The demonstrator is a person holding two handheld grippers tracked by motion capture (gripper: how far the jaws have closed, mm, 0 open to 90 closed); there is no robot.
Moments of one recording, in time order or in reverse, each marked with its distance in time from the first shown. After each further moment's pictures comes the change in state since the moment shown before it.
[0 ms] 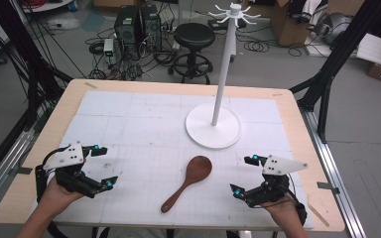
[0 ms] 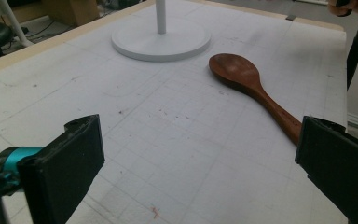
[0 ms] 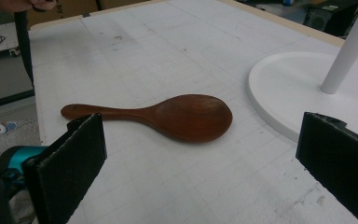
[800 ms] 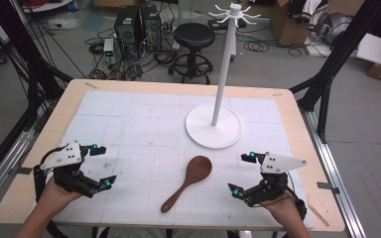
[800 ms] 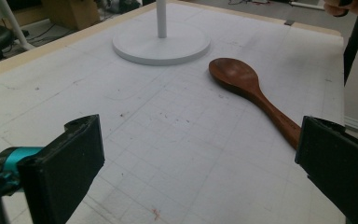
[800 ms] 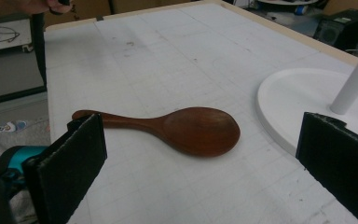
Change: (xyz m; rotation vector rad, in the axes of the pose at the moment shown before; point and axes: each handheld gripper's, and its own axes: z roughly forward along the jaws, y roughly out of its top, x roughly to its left) left arm 0.001 0.001 -0.004 -0.016 -0.002 -0.002; right arm 0.002 0.013 0.002 -0.011 0.043 -0.049
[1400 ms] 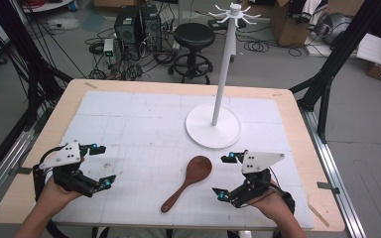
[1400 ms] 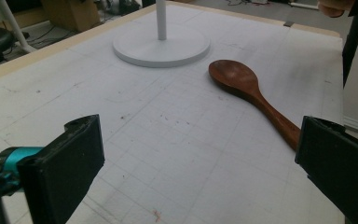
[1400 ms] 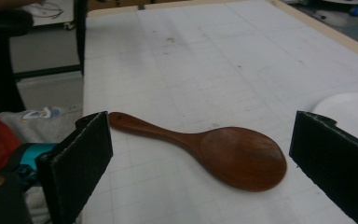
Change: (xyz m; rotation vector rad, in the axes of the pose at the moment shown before) left arm 0.000 0.002 -0.001 -0.004 -0.001 0.005; right arm 0.013 0.023 0.032 0.053 0.162 -0.100
